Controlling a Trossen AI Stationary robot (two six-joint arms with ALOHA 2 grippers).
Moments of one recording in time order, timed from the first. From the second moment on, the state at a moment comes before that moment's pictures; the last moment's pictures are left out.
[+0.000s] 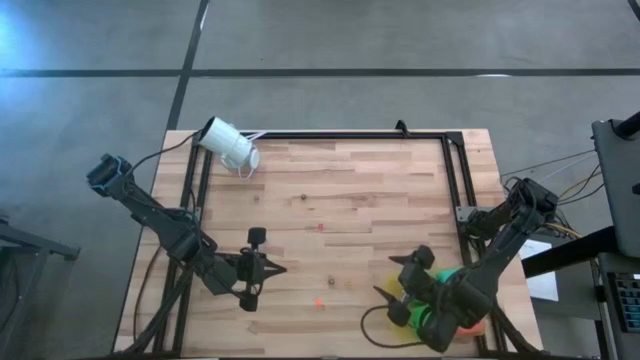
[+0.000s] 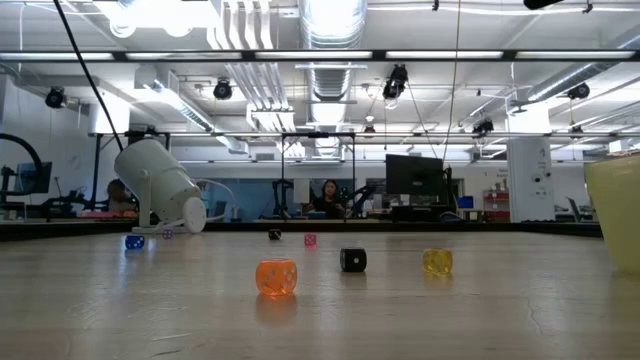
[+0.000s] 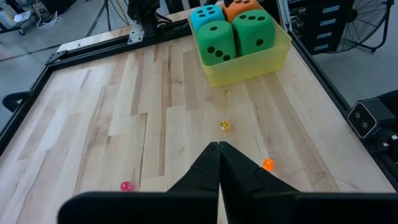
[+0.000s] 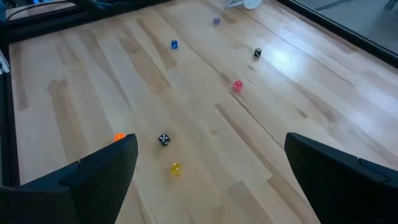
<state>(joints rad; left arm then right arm) -0.67 1.29 0.96 -0.31 -0.58 -0.16 0.87 1.64 1.32 -1.00 0.97 1.33</state>
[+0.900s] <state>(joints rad) -0.67 1.29 0.96 -0.31 -0.58 -0.16 0.67 1.77 1.22 -0.54 0.62 0.81</state>
